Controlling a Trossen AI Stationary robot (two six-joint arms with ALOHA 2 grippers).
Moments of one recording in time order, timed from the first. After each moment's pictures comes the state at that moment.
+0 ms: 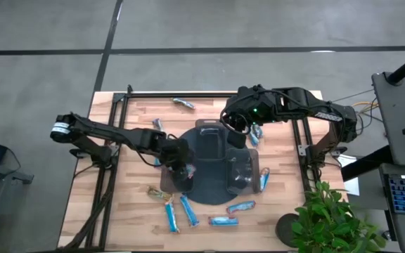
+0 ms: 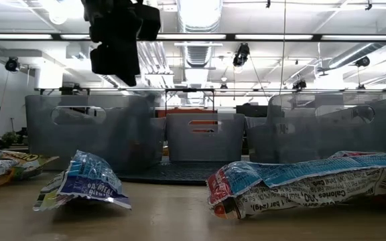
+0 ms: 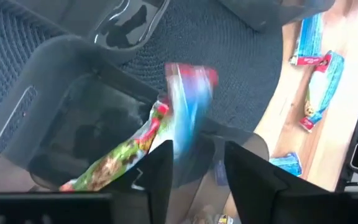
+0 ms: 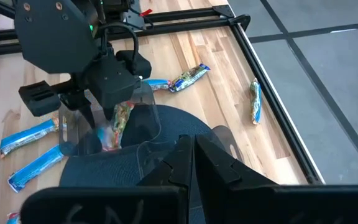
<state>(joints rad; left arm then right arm) -0.10 1.46 1.14 -0.71 0.07 -0.63 0.01 1.64 2.04 -1.15 0.21 0.15</state>
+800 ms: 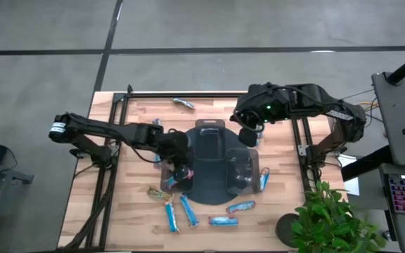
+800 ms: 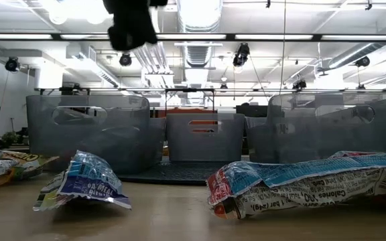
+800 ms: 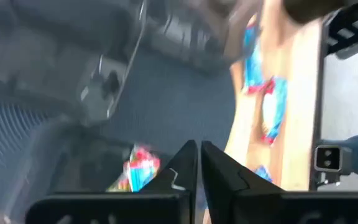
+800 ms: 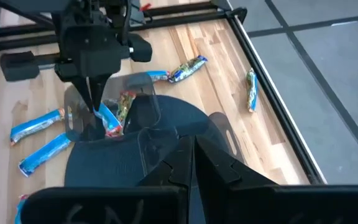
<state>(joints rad) -0.10 1.44 1.29 -0.72 0.07 -0.47 0.01 1.56 2.04 -1.23 0.20 0.17</state>
